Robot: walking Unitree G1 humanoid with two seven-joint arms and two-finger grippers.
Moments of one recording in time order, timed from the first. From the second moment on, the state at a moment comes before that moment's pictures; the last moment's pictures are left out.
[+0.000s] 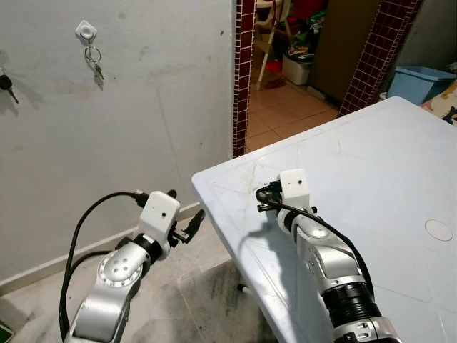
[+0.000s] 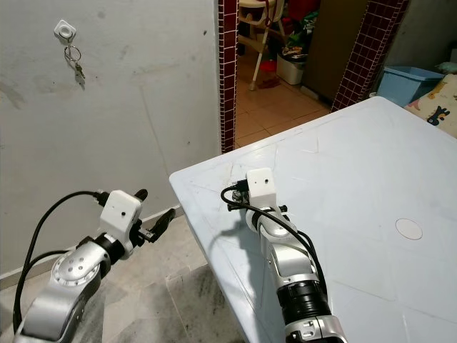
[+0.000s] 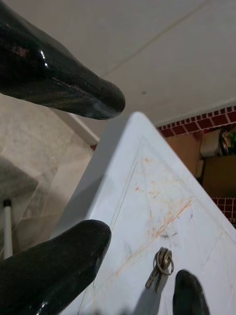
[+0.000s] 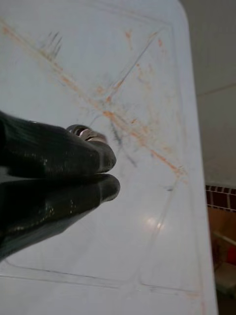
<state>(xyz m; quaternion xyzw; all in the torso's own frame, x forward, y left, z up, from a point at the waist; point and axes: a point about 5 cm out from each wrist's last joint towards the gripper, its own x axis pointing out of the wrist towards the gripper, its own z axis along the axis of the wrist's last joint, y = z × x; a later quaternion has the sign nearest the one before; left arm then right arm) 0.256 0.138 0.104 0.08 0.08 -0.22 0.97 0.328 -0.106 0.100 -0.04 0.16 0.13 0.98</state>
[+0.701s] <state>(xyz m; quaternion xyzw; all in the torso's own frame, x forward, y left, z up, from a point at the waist) 0.246 0.122 0.093 0.07 0.10 -0.27 0.96 0.316 -0.092 0.086 -0.03 0.19 0.14 0.97</state>
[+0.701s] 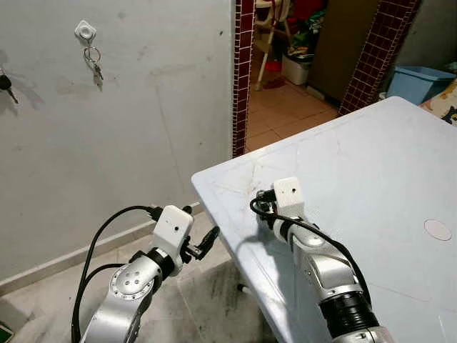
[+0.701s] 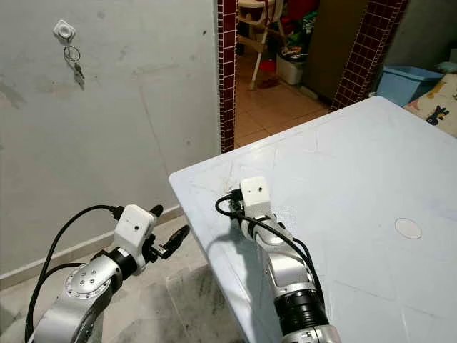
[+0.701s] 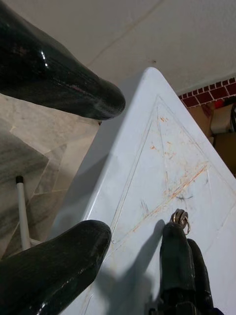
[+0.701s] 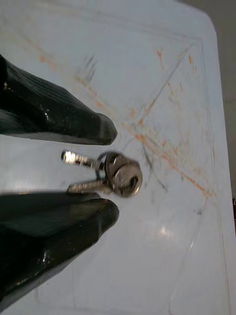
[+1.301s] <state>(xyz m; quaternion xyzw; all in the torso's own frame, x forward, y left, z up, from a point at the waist) 0.246 0.122 0.092 0.07 0.11 -0.27 0.95 0.318 -0.087 0.080 -0.05 0.18 0.14 0.97</state>
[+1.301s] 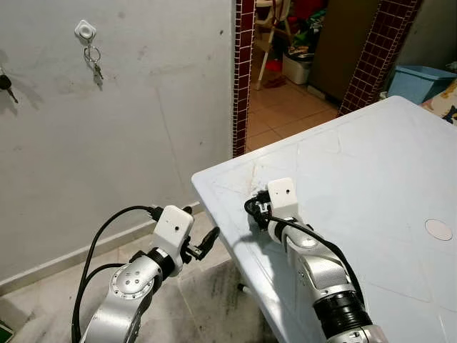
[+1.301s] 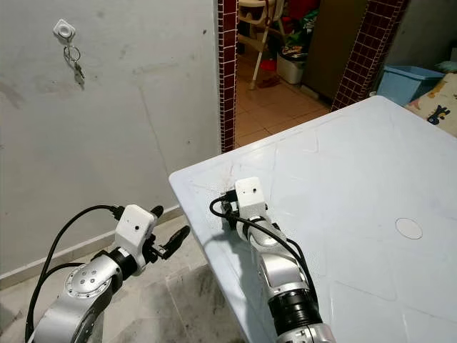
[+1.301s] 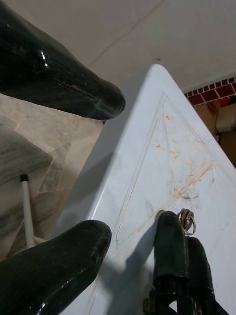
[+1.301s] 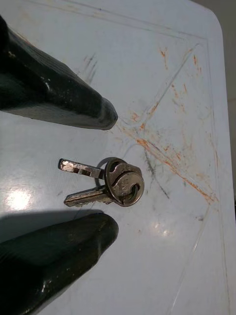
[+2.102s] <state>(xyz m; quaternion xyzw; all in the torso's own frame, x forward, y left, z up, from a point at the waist) 0.245 0.123 0.091 0.06 0.12 -0.27 0.95 0.333 -0.084 0.075 0.01 0.18 0.13 0.97</state>
